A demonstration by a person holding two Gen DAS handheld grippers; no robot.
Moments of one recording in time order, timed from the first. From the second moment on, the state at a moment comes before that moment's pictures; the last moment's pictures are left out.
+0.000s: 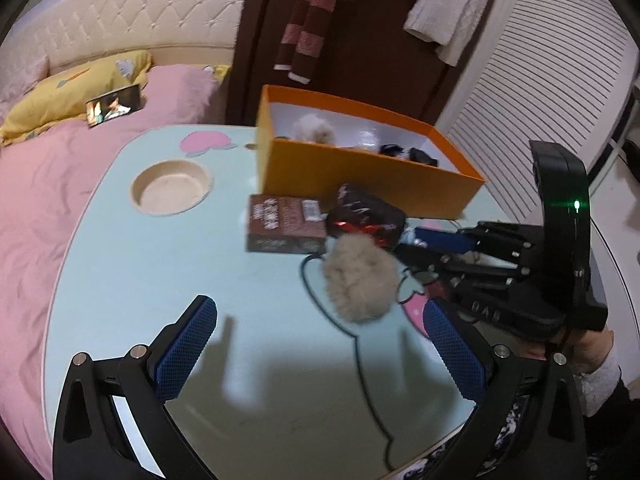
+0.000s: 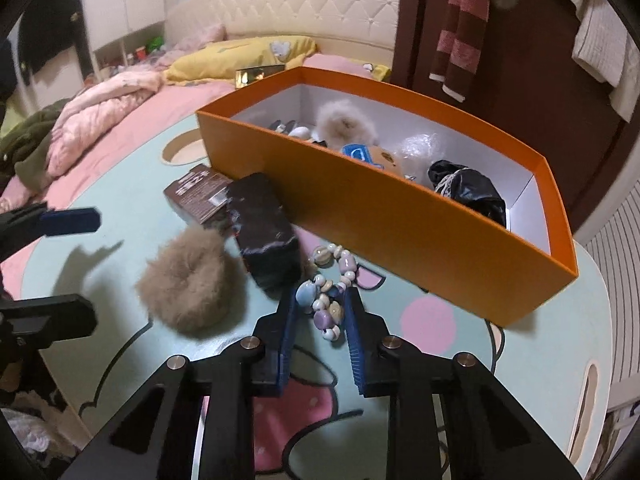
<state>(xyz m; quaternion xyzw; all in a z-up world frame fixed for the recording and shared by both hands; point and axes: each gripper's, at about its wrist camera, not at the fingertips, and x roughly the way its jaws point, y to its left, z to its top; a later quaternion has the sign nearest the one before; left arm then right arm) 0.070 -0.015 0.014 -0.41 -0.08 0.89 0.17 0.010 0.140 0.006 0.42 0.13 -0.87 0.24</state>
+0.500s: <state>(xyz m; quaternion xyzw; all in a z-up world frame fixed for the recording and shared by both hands) 0.032 0.036 0.001 -0.44 -0.04 0.88 0.18 0.039 0.182 0.026 0.41 0.04 -0.88 0.23</state>
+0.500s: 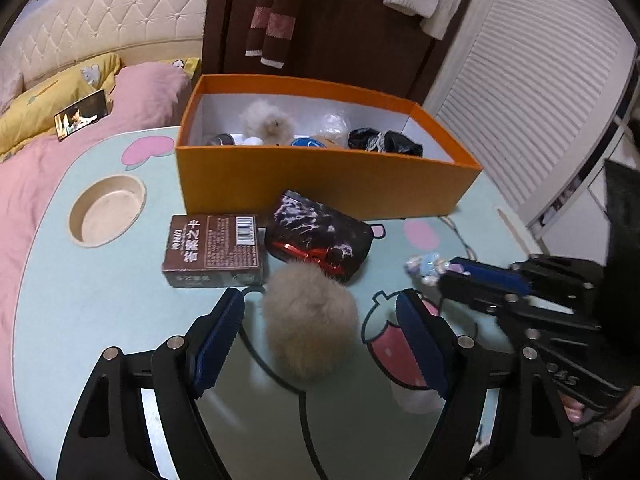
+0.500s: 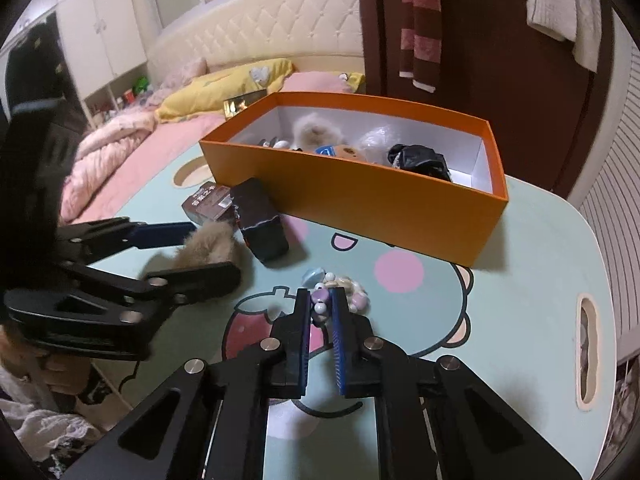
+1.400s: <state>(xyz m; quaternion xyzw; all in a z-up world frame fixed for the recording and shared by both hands) 0.035 0.020 0.066 -0.38 -0.03 0.91 0.19 0.037 0.182 0.066 0.37 0.04 -0.90 0.23</state>
